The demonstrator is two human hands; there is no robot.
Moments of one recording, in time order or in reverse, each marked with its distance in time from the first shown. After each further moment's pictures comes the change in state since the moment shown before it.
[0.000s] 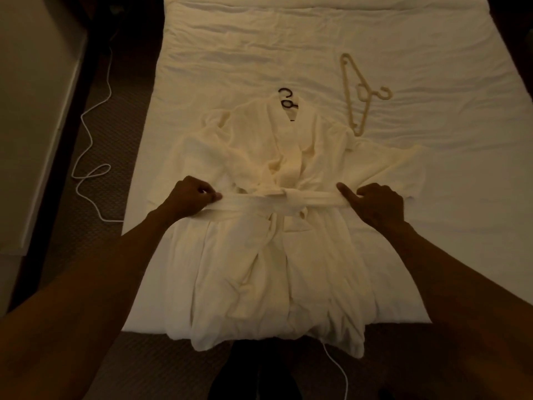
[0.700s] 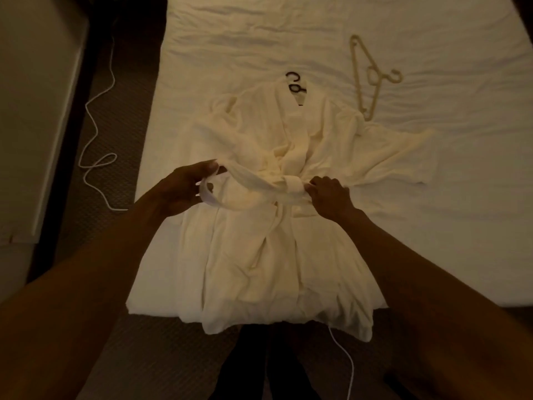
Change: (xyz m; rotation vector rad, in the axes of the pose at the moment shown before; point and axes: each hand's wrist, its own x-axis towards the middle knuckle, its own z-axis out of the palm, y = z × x) left_hand -0.023 -0.017 -0.020 -1.037 -0.276 -0.241; right_hand -0.013 -0.091 0.054 0.113 -0.296 -0.167
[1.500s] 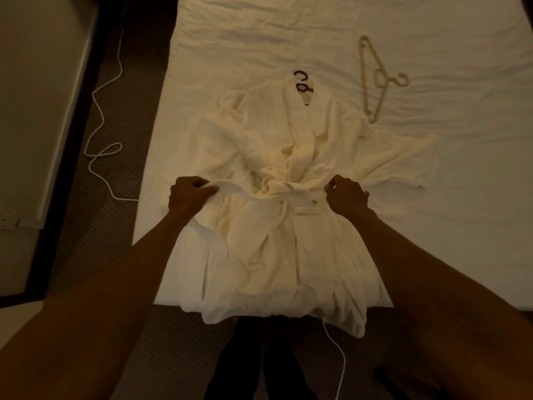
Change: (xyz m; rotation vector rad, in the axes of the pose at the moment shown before) left_hand 0.000 -0.050 -0.005 0.628 0.560 0.182; right_hand -0.010 0.009 -0.023 0.052 0.065 0.250
